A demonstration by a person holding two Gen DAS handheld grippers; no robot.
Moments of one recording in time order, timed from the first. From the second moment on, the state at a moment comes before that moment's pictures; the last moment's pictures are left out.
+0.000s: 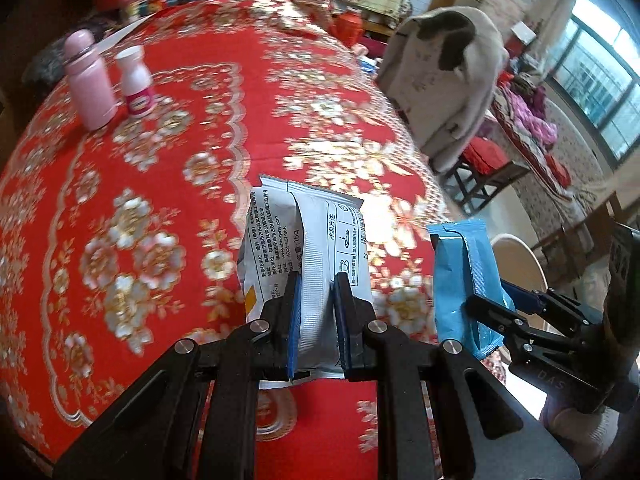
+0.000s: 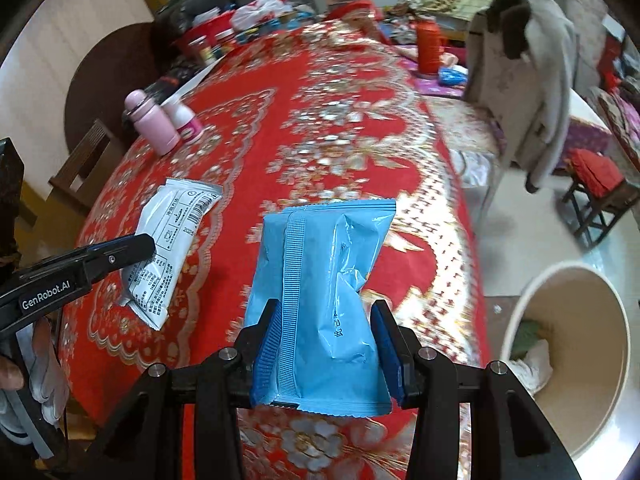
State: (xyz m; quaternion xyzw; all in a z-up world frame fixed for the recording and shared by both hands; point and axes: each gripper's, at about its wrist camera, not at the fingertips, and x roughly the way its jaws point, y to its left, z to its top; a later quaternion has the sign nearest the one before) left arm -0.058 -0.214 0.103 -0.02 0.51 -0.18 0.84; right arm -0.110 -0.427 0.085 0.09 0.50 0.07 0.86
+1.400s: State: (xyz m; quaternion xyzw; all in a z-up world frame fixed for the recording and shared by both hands) left arm -0.099 -0.508 0.050 0.08 0.55 -0.37 0.75; right arm -0.231 -0.675 0.031 0.23 0.52 -0.17 0.80
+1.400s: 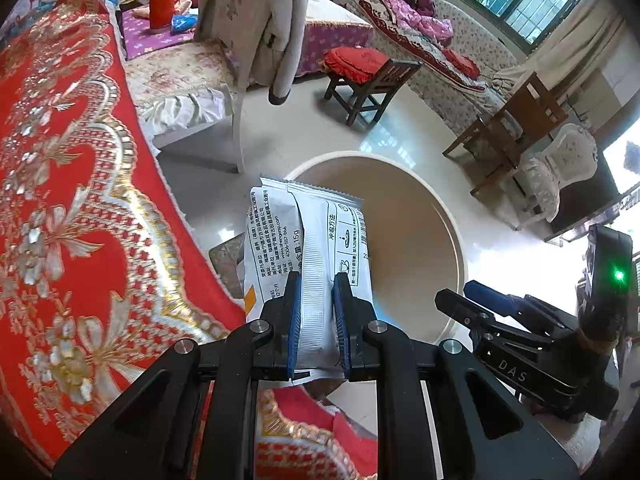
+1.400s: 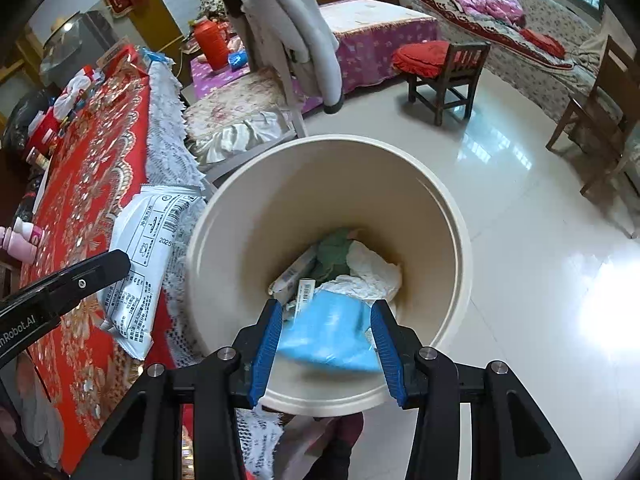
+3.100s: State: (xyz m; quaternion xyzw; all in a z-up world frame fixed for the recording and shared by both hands) left arm -0.138 -0.416 0.172 0.08 0.35 -0.38 0.85; right arm -0.267 -0.593 0.160 0.18 0.35 -0.25 0.88
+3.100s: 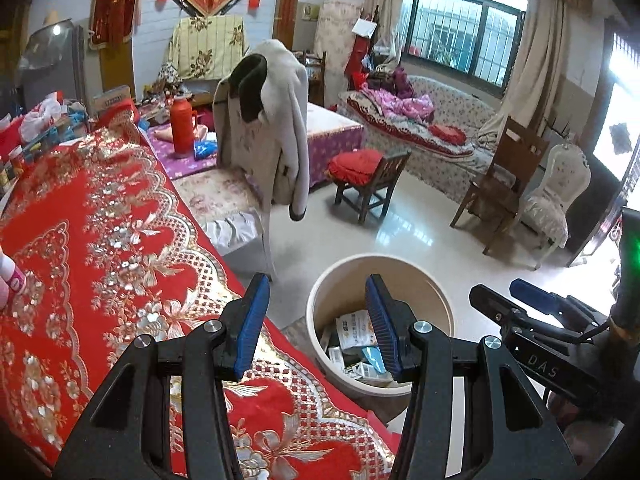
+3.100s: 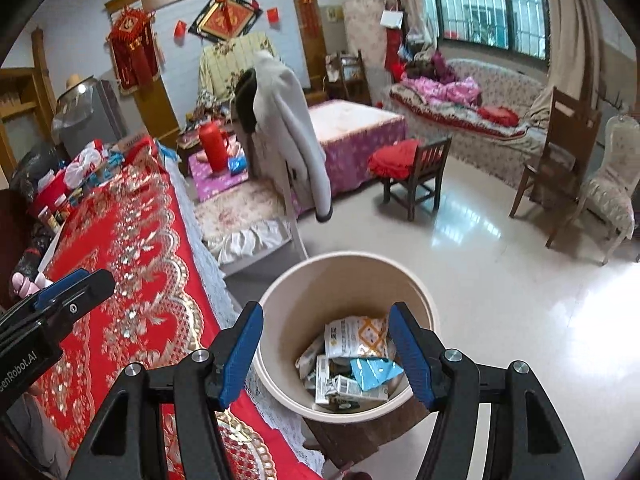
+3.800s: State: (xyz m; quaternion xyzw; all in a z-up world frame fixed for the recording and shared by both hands) left arm -0.144 -0.395 0.192 0.06 0.31 -0.39 0.86; right arm -0.269 -0.572 0.196 0.14 0.30 -0.26 0.91
